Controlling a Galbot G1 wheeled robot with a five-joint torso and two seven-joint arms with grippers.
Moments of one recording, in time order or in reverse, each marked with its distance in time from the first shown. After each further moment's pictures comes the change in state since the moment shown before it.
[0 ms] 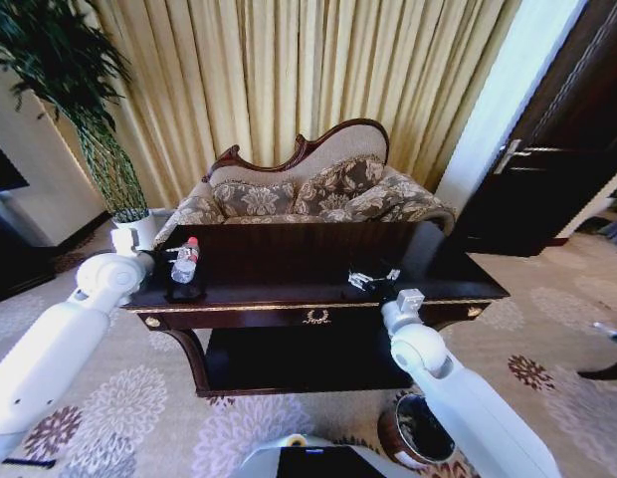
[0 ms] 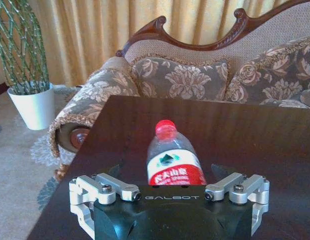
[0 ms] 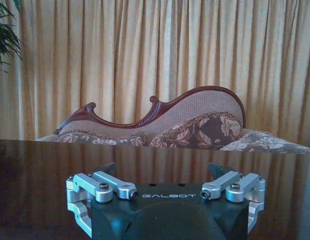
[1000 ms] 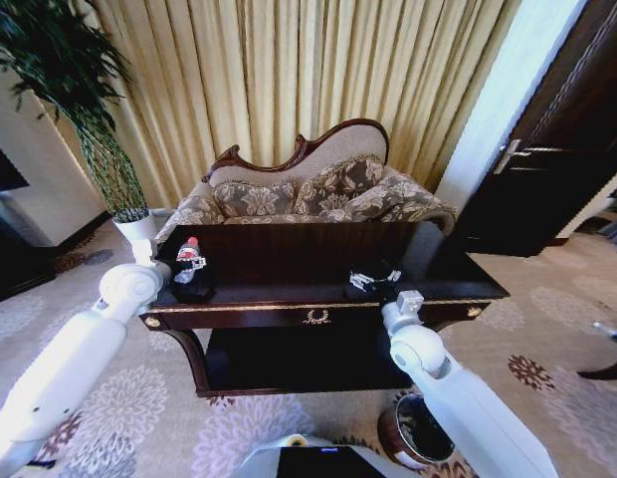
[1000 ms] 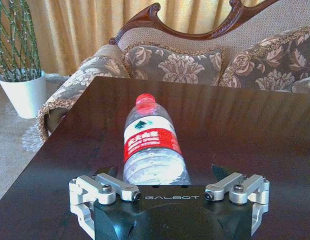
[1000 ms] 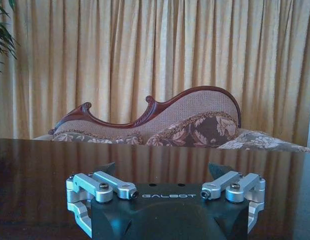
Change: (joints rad) left arm 0.050 -0.041 0.009 -0.054 -0.021 0.000 -0.066; right arm -0.003 0.014 0.000 -0.024 -0.021 0.019 0.001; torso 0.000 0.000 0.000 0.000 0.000
